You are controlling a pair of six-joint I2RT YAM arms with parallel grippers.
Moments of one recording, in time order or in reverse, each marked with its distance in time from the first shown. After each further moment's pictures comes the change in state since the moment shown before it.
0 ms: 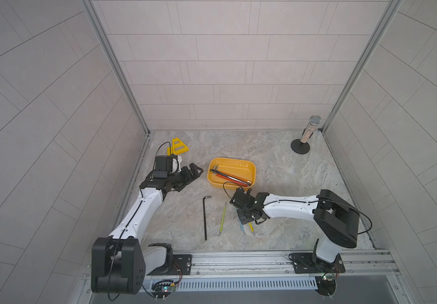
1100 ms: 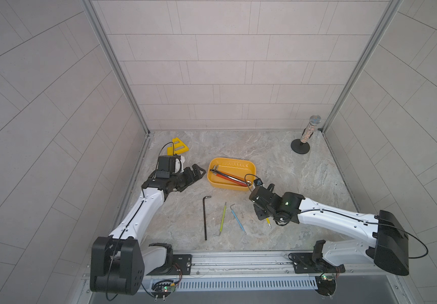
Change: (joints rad) left arm -0.053 0.000 0.000 -0.003 -0.009 0.012; right arm -0.024 -0.444 -0.086 -0.173 0.153 -0.080
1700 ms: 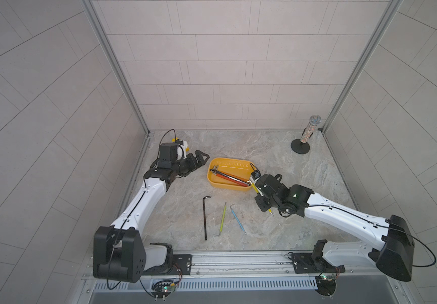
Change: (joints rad) left arm -0.024 0.103 0.150 0.116 0.021 -0.032; right arm -0.113 -0.014 0.082 0.049 -0.098 -0.334
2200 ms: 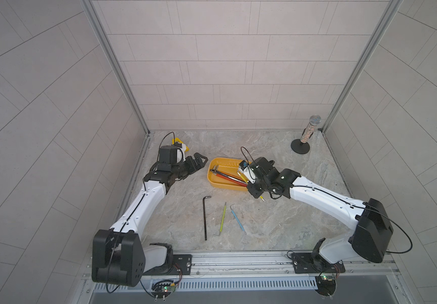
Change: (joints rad) left arm 0.011 -0.040 -0.035 -0.008 -0.045 0.005; right arm -0.122 0.233 0.199 0.058 -0.183 -0.263
